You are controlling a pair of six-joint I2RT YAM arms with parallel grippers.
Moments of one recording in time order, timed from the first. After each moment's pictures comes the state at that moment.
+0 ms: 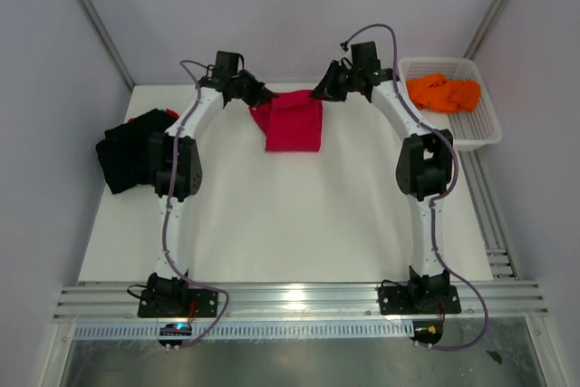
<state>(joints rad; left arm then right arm) -0.24 2.33 2.14 -0.53 0.42 -1.13 0.25 2.27 2.13 -0.52 -0.53 0.60</state>
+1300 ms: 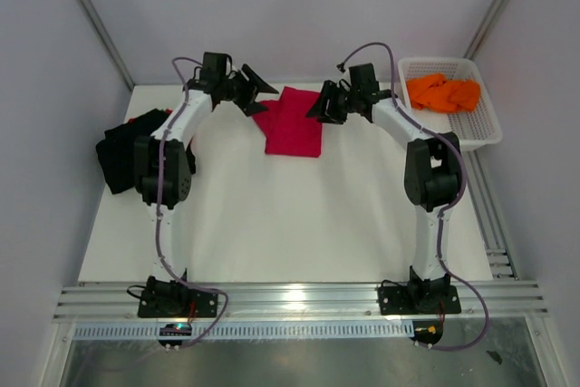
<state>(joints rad) -0.20 2.22 1.97 -0.45 0.60 -1.04 0.27 2.12 1.74 -0.34 -0.52 0.54</state>
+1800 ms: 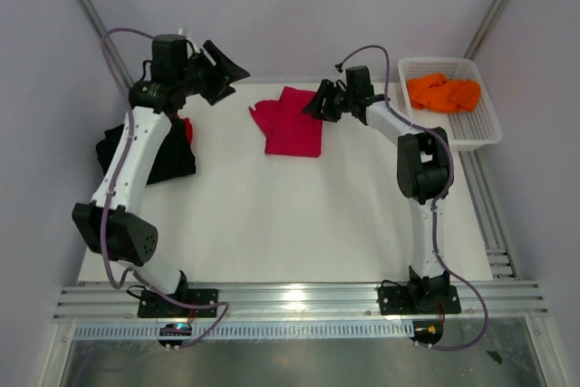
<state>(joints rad) -0.20 1.72 1.85 -0.65 0.33 -0.88 0.27 2.21 1.76 -0.19 -0.53 0.59</state>
